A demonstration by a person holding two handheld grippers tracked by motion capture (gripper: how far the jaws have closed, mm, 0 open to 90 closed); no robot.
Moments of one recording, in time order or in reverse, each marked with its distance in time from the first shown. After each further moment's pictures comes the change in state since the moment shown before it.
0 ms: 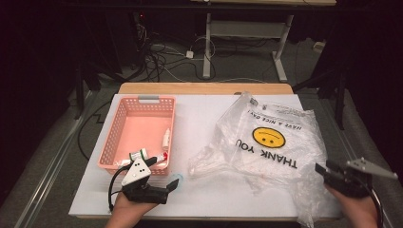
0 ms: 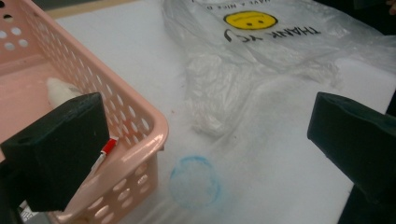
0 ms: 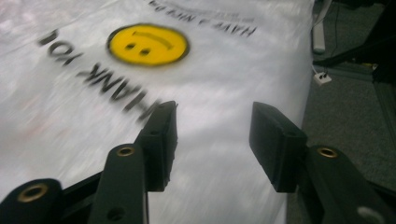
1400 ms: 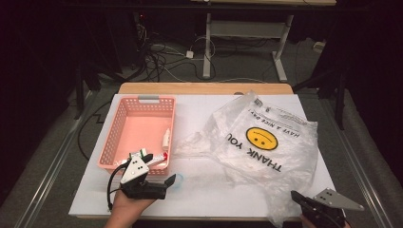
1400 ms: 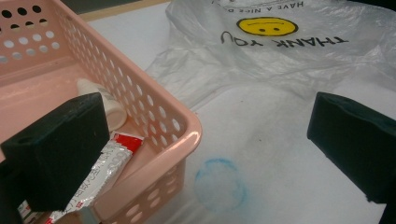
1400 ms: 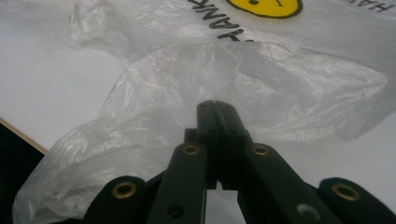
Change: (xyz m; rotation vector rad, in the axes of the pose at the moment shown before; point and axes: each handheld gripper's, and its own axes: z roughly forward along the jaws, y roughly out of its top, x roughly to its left) left arm 0.008 -0.002 0.002 -0.034 0.084 -0.002; right arm 0.097 -0.032 -0.012 0.068 0.152 -0.185
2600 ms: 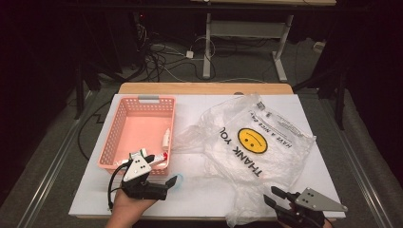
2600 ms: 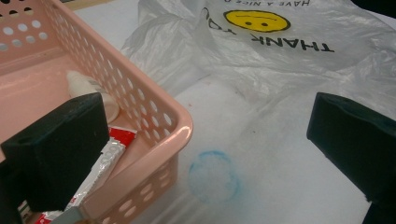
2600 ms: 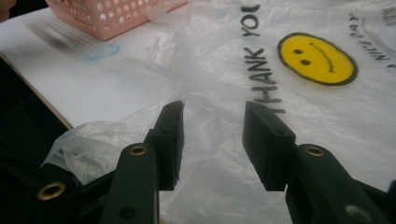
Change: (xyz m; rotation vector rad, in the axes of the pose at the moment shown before) left arm -0.002 0.004 0.001 0.049 -0.028 -0.001; right arm 0.041 0.027 0.001 -0.147 0.176 -0.041
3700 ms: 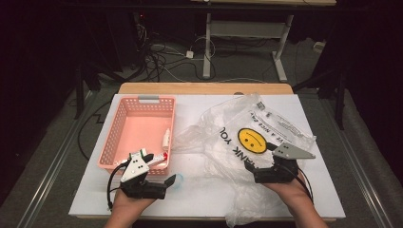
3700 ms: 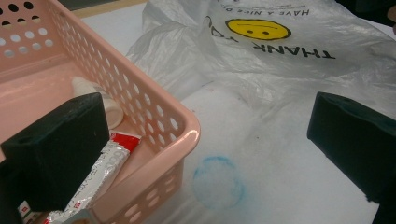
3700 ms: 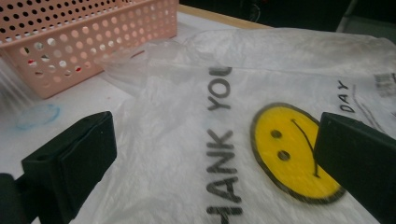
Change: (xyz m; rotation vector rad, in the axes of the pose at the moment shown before) left arm 0.004 -0.002 -0.001 -0.036 0.004 0.000; right arm -0.037 0.071 0.092 -0.037 -0.012 -0.039
